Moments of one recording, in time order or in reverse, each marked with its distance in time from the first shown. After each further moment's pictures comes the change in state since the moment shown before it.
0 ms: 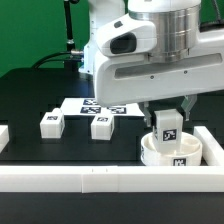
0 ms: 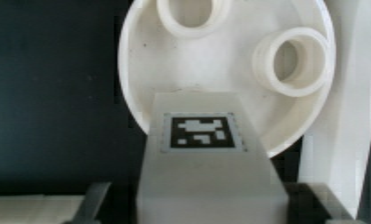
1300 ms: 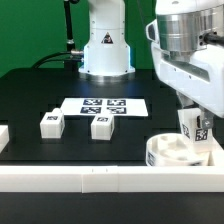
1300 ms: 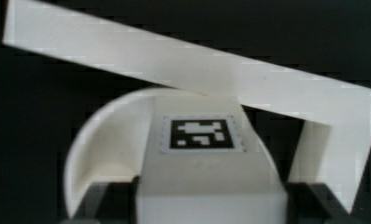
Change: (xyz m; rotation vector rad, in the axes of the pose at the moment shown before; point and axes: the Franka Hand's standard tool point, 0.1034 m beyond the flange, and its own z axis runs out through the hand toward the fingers) arm -0.010 -0.051 0.013 0.120 0.032 1.473
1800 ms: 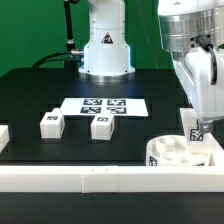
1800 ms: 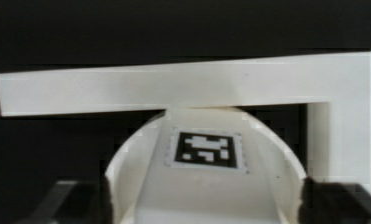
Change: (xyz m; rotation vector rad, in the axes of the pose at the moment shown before) arm -0.003 -0.001 0.000 0.003 -0.008 0.188
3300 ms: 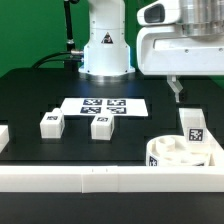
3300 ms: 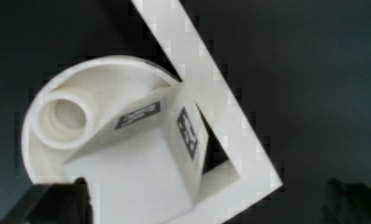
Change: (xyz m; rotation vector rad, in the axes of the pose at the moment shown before) arm -0.019 -0.004 -0.031 -0.002 0.060 -1.203
